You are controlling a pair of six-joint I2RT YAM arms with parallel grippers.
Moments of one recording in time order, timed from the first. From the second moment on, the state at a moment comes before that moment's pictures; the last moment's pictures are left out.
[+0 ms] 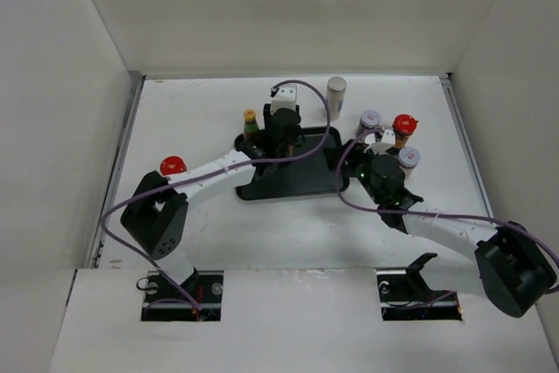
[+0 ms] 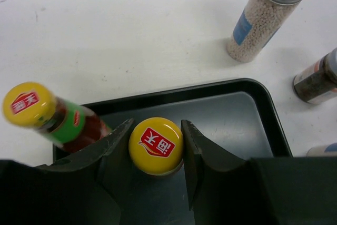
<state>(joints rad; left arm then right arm) -0.78 1.62 1.17 0.07 -0.63 -0.30 0.59 1.18 0.47 0.60 0.20 0.63</state>
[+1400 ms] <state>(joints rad) -0.75 1.45 1.20 0.28 -0.60 -0.24 0.59 1.20 0.46 0.60 0.20 0.63</state>
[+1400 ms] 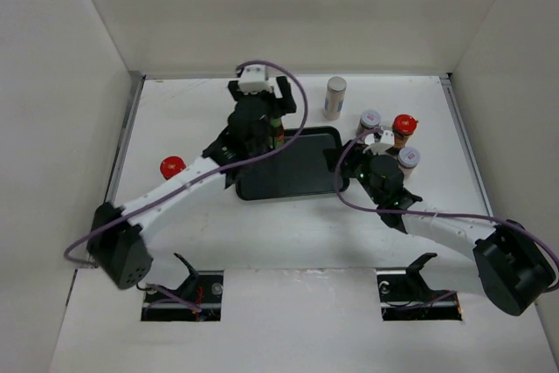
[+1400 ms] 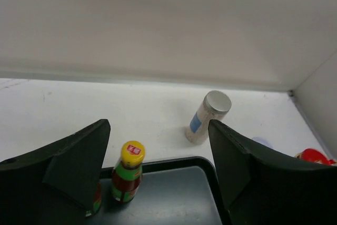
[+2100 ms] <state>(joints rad) -0.41 0.88 0.69 -0.37 -0.86 -0.56 0.61 1.20 0.46 0.59 0.20 0.63</state>
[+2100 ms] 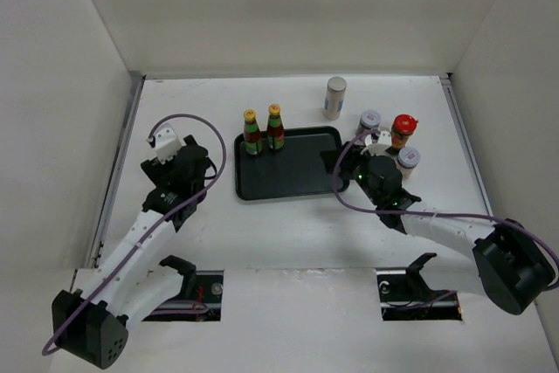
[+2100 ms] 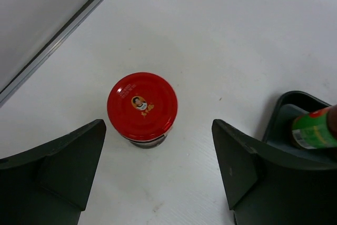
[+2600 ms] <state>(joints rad) -0.25 1.02 0.63 -0.26 -0.82 -0.59 0.62 1.23 0.47 0.59 0.18 0.63</state>
